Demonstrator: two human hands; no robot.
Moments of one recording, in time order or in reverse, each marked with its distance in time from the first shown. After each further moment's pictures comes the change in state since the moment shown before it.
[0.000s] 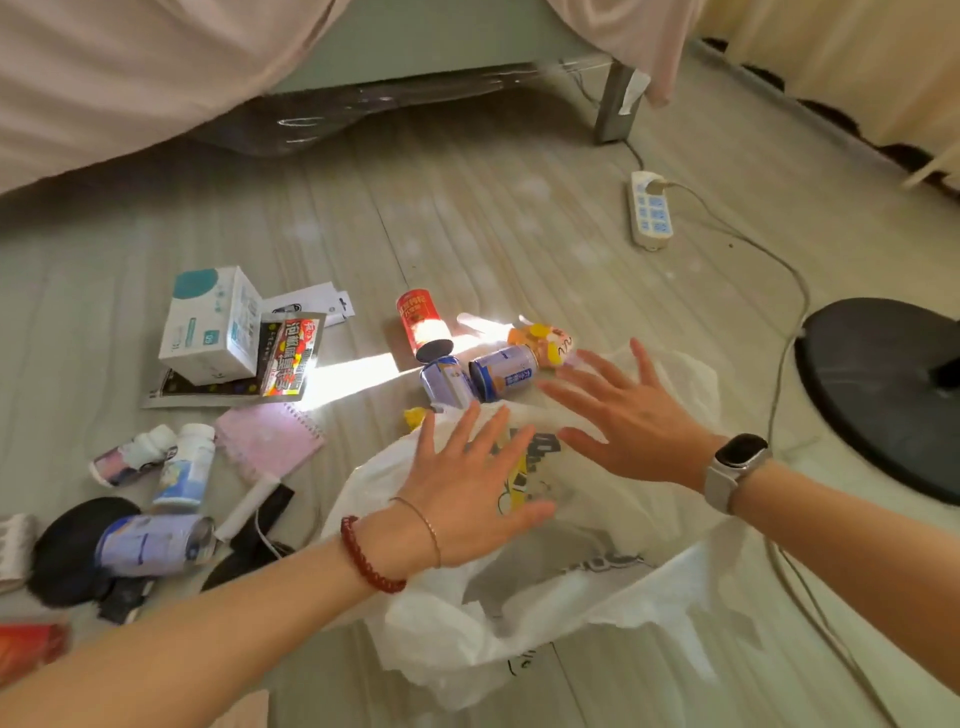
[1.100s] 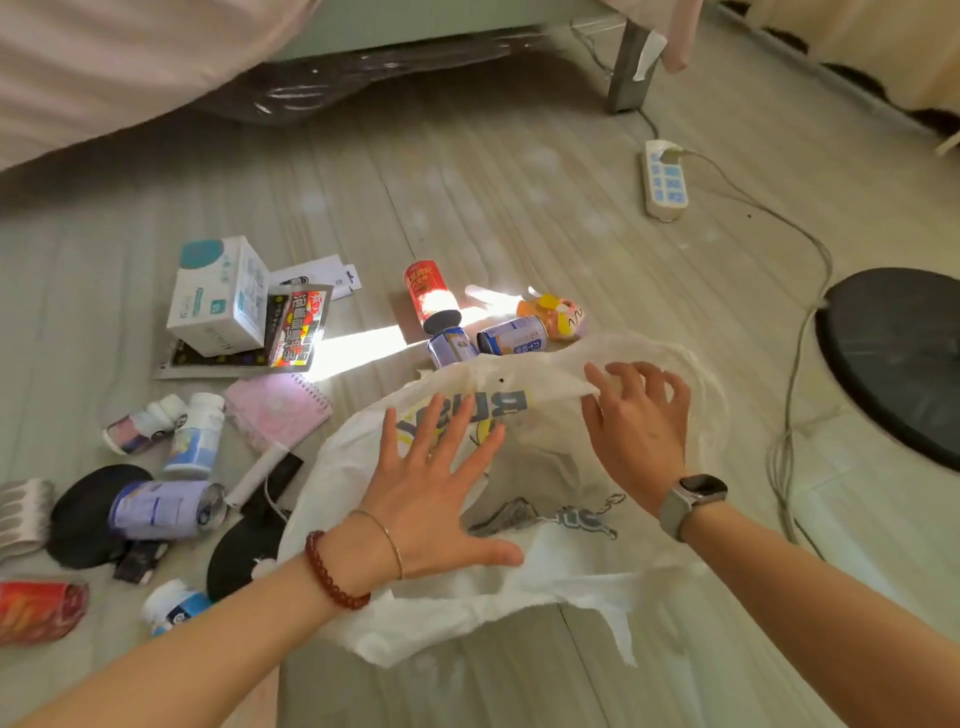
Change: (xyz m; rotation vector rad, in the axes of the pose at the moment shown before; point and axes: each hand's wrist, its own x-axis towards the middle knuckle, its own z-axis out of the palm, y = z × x) left_hand -0.025 -0.025 0.050 0.078 0.050 -0.020; right_hand -0.013 -0.046 0.048 0.110 0.278 0.533
